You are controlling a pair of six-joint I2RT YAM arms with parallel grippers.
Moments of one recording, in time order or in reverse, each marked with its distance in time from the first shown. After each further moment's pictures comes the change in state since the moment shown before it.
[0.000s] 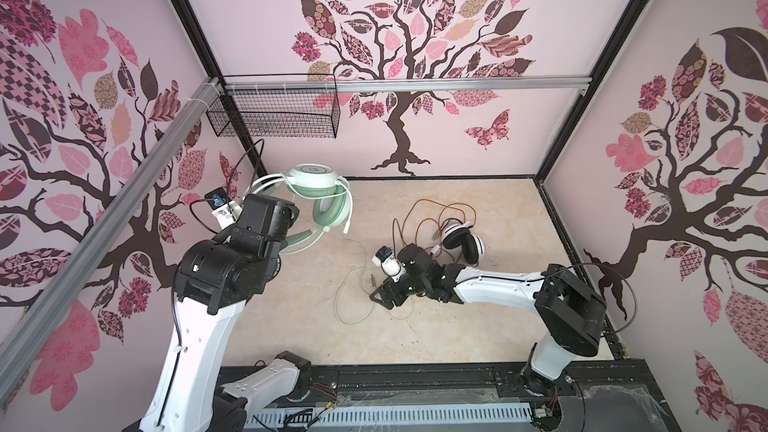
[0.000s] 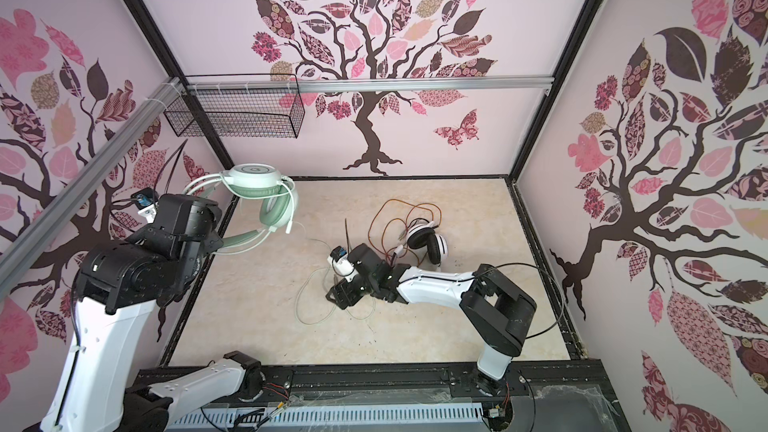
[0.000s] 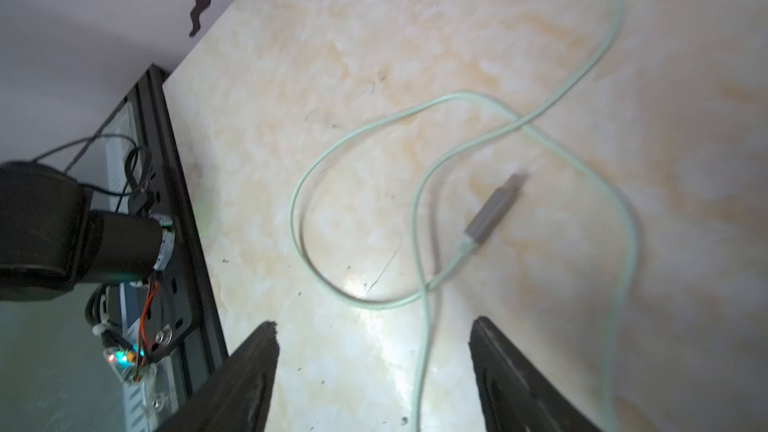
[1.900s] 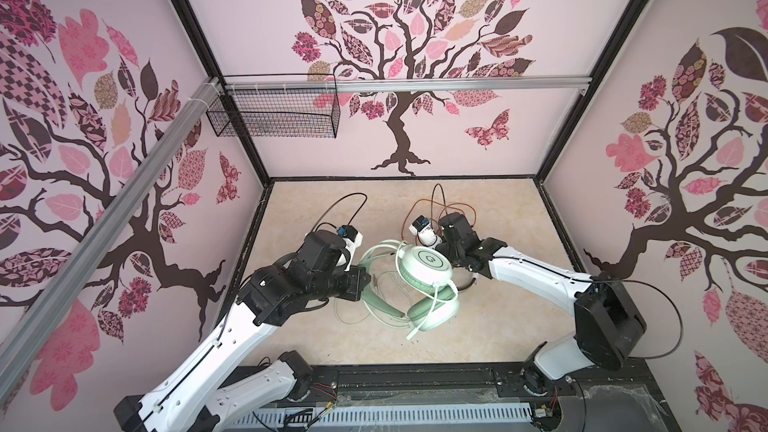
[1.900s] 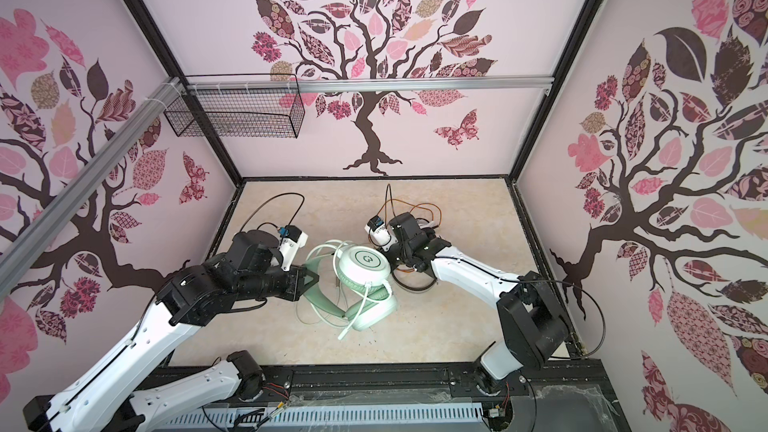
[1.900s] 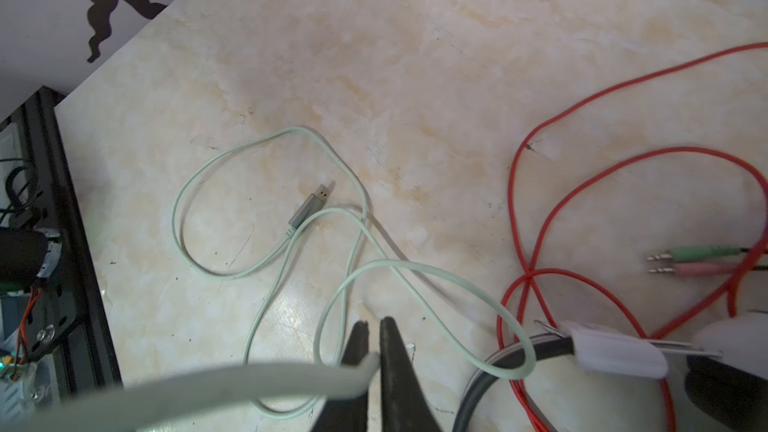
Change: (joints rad) left arm -0.336 -0.167 -0.540 0.474 0.908 0.298; right arm -0.356 -0.188 0.002 -0.195 -0.079 -0.291
